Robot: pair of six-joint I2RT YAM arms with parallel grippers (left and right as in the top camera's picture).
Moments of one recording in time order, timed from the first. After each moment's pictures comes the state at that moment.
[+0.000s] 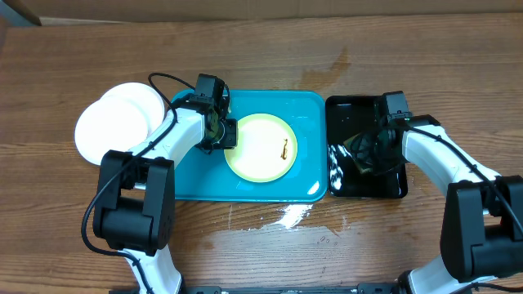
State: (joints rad) left arm -0.22 1.95 1.25 -0.63 0.12 -0.21; right arm 0.12 1.75 1.03 -0.71 -0.08 0.48
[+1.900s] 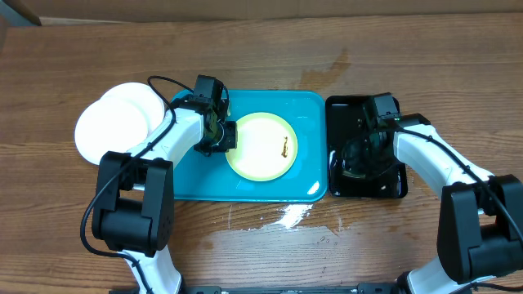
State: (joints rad) left arm -0.21 1.95 1.25 -0.67 0.15 -0.22; right arm 0.18 1.75 1.04 -0.76 -0.12 0.36
